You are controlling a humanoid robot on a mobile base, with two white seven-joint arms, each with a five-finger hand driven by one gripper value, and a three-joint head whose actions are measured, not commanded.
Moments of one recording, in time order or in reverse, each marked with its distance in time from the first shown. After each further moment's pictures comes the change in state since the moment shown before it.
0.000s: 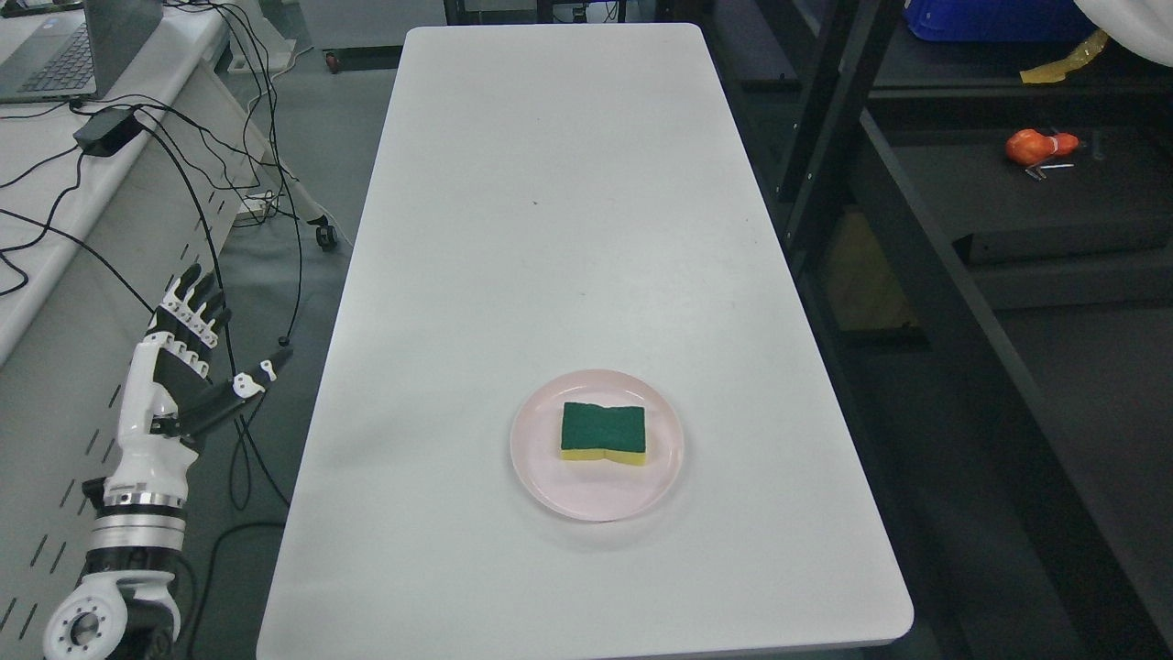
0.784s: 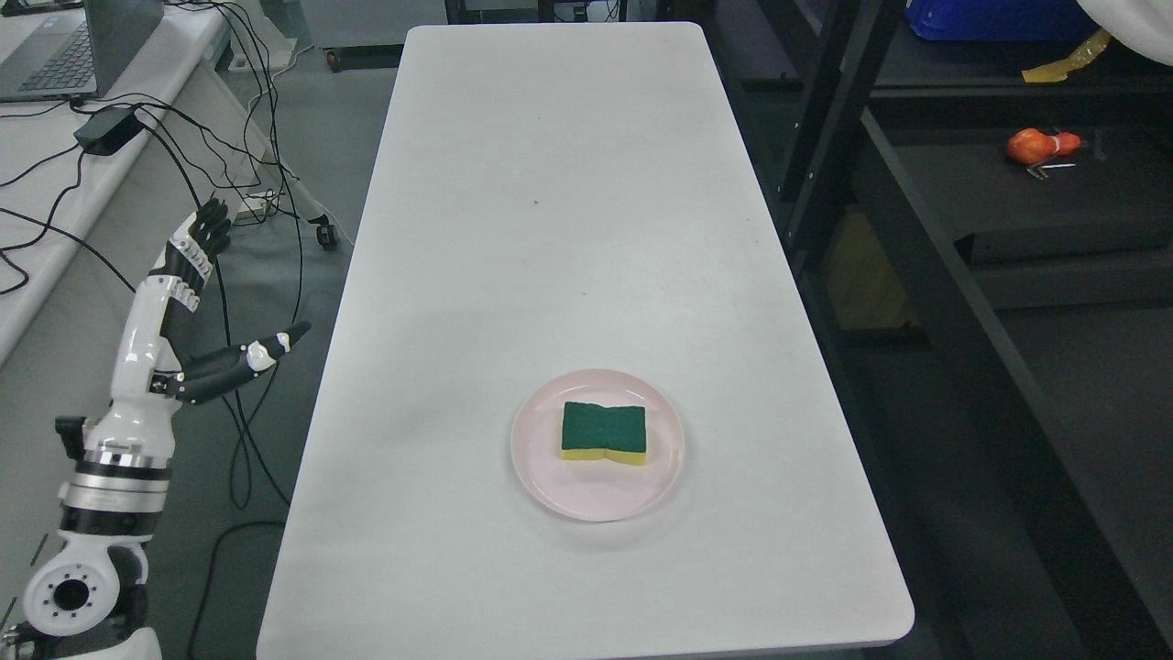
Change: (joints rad) left arm -0.090 0.195 -0.139 0.050 -0.210 -0.359 -0.032; right arm 0.000 0.000 0.000 0.000 0.000 0.000 -0.001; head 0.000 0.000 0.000
